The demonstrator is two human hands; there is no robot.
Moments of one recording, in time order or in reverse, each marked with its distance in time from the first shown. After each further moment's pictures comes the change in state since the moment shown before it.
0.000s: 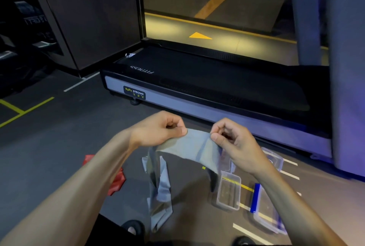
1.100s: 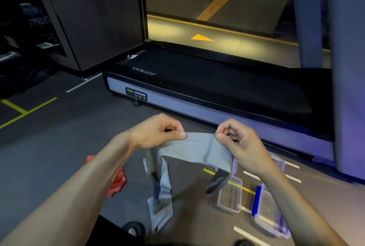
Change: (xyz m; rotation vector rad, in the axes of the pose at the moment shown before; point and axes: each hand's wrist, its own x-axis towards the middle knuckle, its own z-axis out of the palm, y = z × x) left_hand -0.003 -0.007 -0.006 0.037 -0.011 0.064; right_hand 0.002 0.002 -0.006 0.020 0.032 0.040
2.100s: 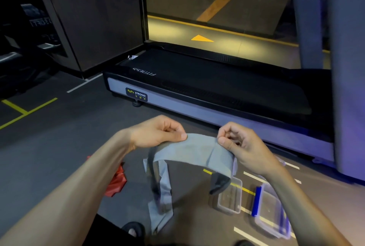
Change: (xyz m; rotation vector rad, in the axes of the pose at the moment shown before) left_hand -0.007 0.010 -0.001 -0.285 -0.109 -0.102; right_hand -0.003 -0.006 -0.011 -0.009 -0.121 0.003
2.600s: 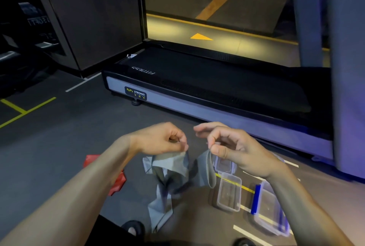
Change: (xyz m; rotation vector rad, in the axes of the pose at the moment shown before) left_hand 0.006 -0.010 0.011 0.436 -0.040 0.023; right_hand -0.005 -0.027 0.005 0.181 -0.239 -0.029
